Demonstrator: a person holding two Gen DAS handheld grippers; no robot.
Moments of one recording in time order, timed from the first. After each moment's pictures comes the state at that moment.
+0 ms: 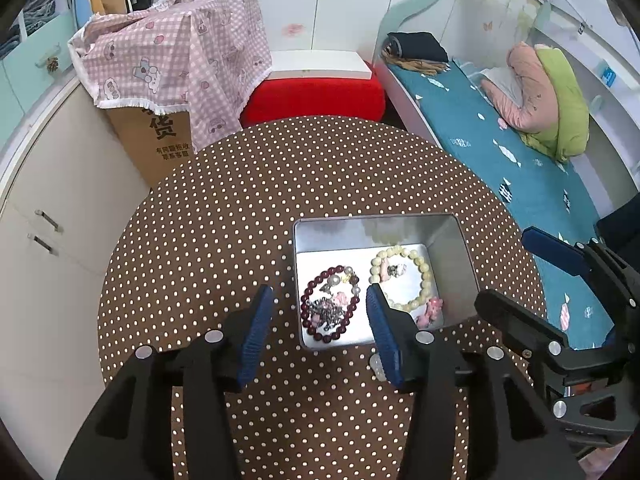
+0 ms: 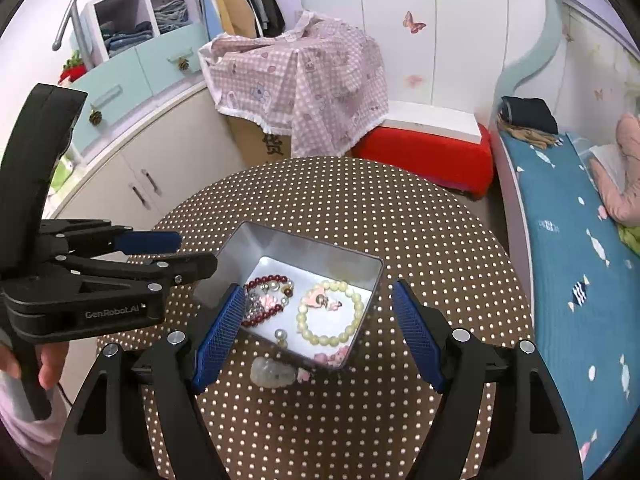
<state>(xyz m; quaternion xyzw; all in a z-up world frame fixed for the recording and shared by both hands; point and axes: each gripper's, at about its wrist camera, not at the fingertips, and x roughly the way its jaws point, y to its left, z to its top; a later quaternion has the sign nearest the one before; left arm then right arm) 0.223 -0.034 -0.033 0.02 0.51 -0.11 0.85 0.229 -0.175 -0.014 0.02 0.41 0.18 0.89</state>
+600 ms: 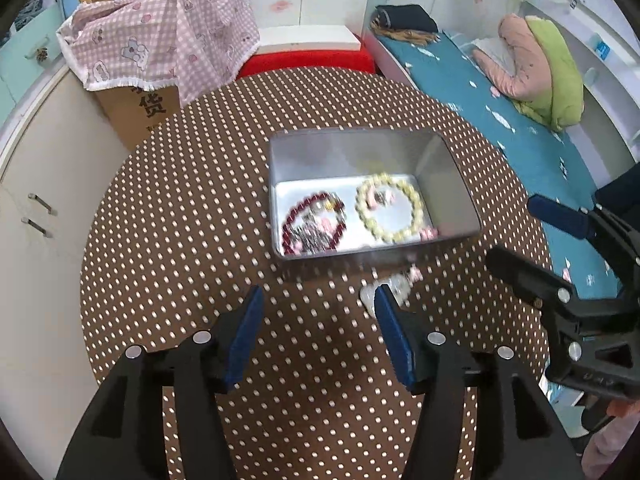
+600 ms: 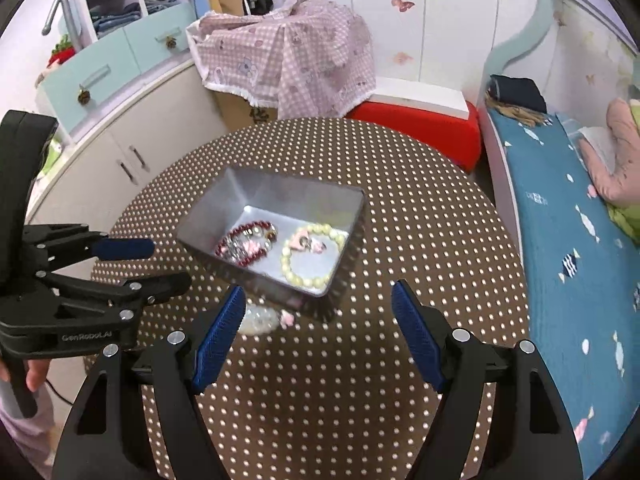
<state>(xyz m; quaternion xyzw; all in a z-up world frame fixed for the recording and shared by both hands) 0.178 -0.044 -0.067 0.04 0.54 -0.12 0.83 0.194 -0.190 -0.040 0.00 0.45 0.16 0.88</state>
